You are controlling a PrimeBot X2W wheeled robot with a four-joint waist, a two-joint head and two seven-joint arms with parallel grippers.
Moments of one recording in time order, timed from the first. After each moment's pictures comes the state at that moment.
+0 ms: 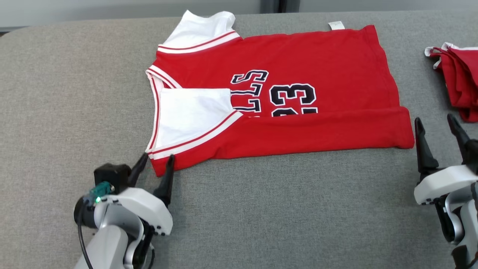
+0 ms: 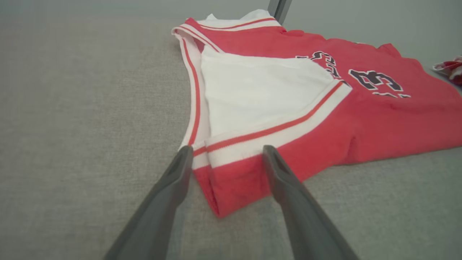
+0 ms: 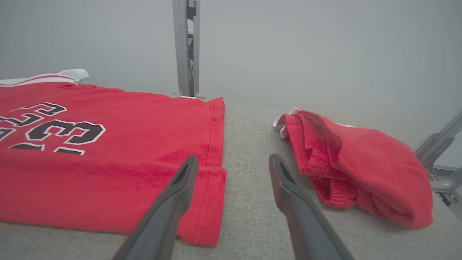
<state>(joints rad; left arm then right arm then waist) -0.32 0.16 -0.30 0.42 -0.46 -0.03 -0.06 -0.39 -0.27 0.06 0.50 0.18 0.13 -0.26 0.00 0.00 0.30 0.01</state>
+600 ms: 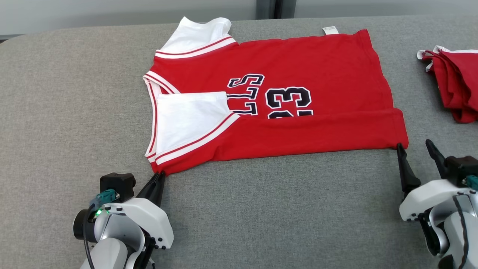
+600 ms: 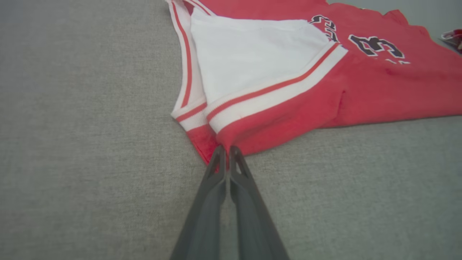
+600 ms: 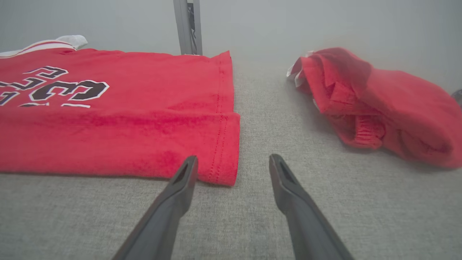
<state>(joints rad) -0.21 0.19 -0.32 0.27 -0.47 0.06 0.11 -0.37 -0.25 0.13 0.61 0.25 0.13 -0.26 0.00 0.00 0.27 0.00</state>
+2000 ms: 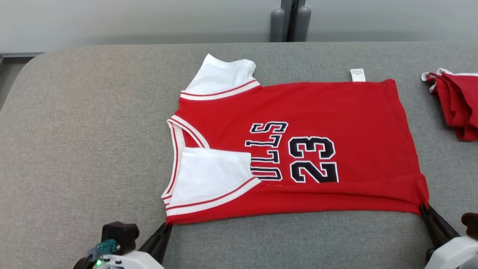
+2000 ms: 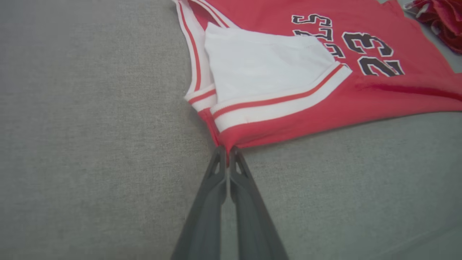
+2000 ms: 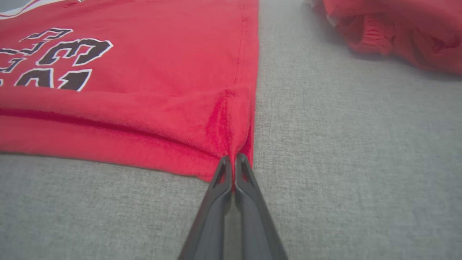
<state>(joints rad) 0.07 0.30 -0.36 -0.07 -0.51 0.12 0.25 -0.16 -0.47 0.40 0.56 0.62 0.13 -0.26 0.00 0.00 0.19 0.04</state>
